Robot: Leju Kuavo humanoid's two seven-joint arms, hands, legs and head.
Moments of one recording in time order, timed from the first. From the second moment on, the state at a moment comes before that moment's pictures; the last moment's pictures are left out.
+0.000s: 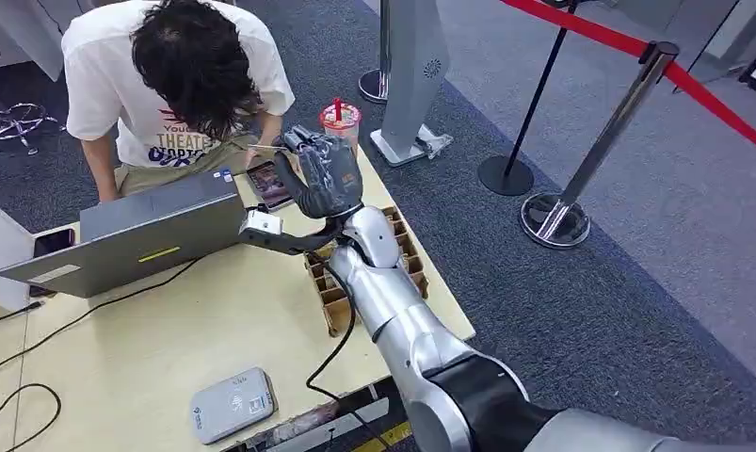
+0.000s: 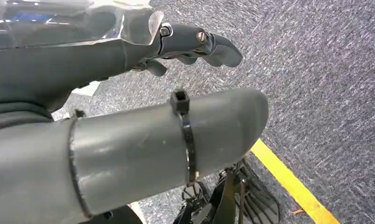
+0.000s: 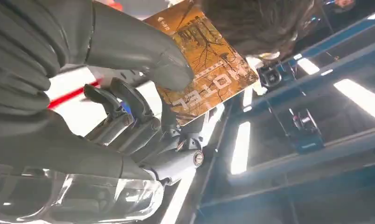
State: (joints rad) left arm -0.08 -0.18 1.44 -0.22 -0.72 0.35 0.10; right arm -0.69 0.27 -0.15 -0.81 1.14 -0.68 -0.65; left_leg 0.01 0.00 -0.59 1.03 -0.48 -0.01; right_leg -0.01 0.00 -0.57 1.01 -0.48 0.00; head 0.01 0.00
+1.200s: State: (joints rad) left arm -0.09 -0.18 1.44 -0.22 -0.71 0.35 0.09; right arm -0.73 0.26 -0.03 -0.71 1.06 -0.68 -0.60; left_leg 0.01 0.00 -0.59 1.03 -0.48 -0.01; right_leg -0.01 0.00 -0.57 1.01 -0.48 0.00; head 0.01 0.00
